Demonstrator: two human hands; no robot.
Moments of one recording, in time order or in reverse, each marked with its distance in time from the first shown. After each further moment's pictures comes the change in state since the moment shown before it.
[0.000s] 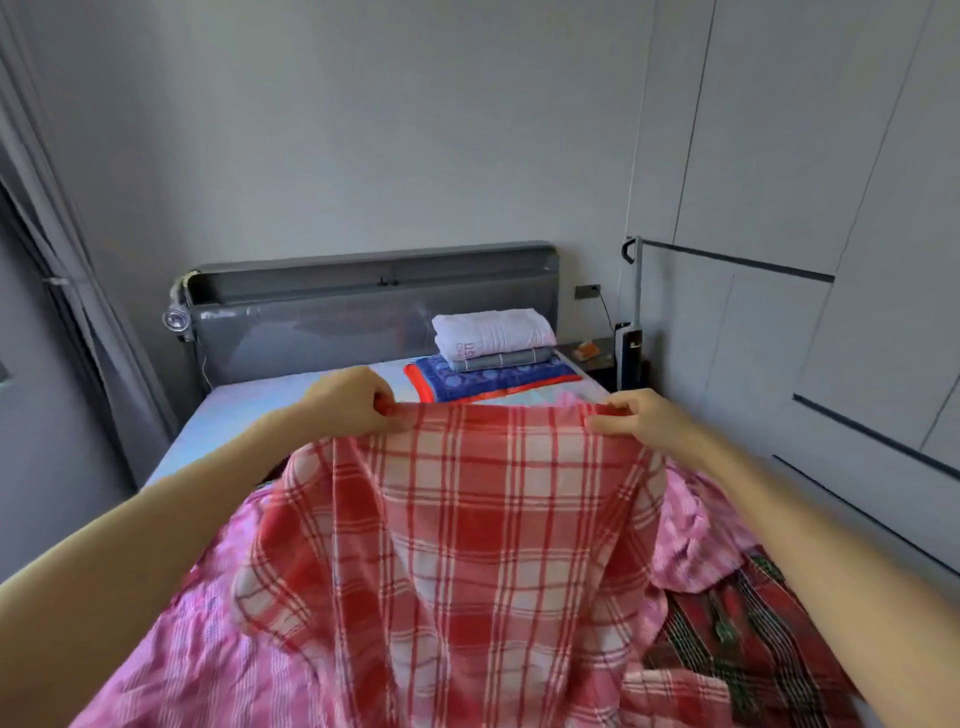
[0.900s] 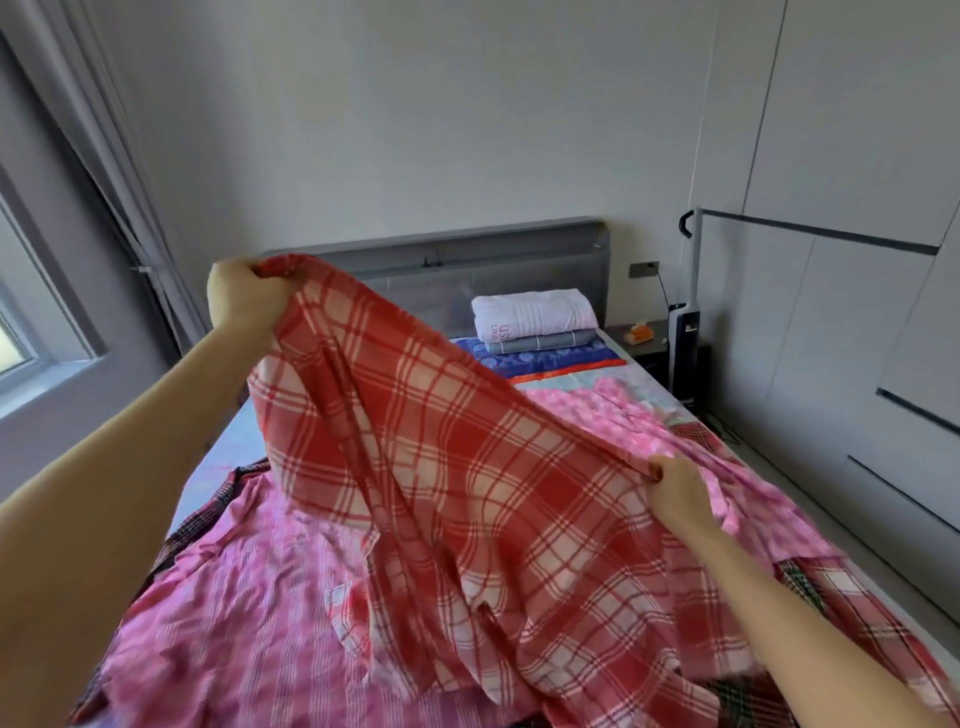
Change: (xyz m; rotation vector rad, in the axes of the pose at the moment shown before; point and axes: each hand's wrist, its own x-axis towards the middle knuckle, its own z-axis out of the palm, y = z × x) left_hand 0.023 0.032 -0.054 -0.671 0.837 -0.443; right_hand -0.013 0.142 -0.010 -0.237 0.362 0.112
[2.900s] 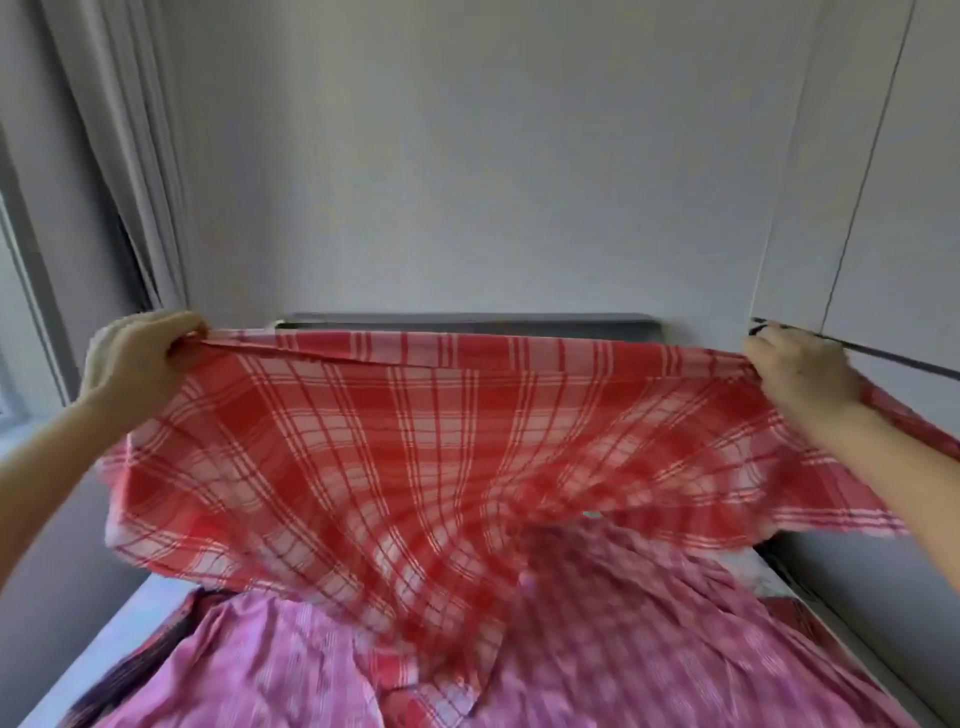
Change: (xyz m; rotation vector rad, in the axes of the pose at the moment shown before) left_hand 0.259 -0.146 -0.009 0.657 0.124 0.595; right_hand 0.367 -0.167 -0.032 -0.723 0.594 -0.913
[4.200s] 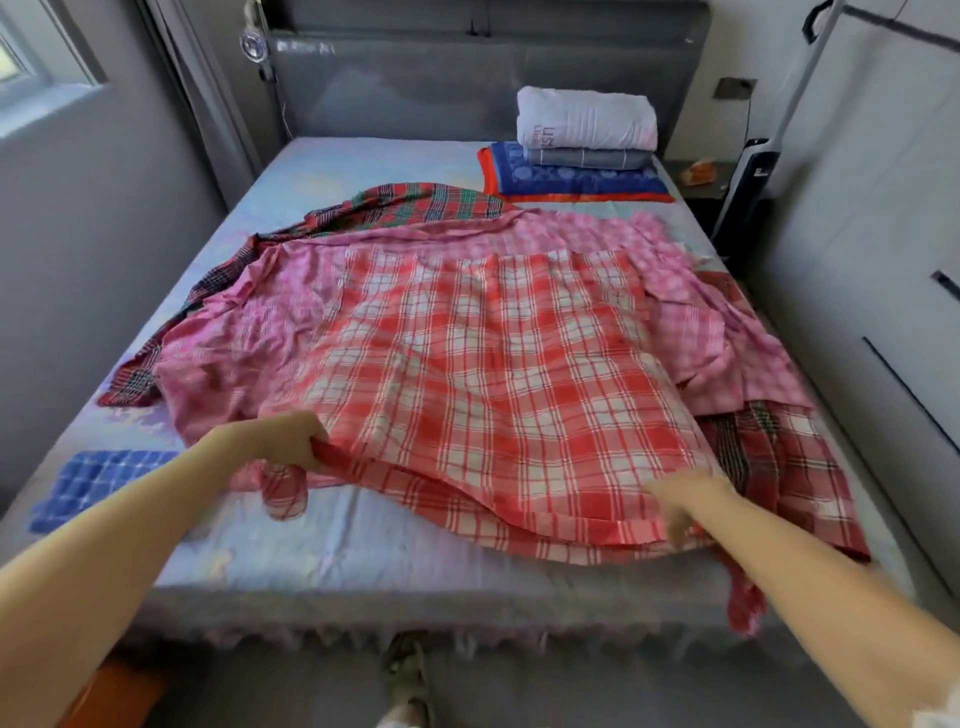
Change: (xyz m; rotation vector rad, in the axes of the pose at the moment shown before) left_hand -0.508 0.194 -0.160 0.064 -1.659 0.046; right_hand -0.506 -0.164 -0.256 0.058 -1.979 -0.232
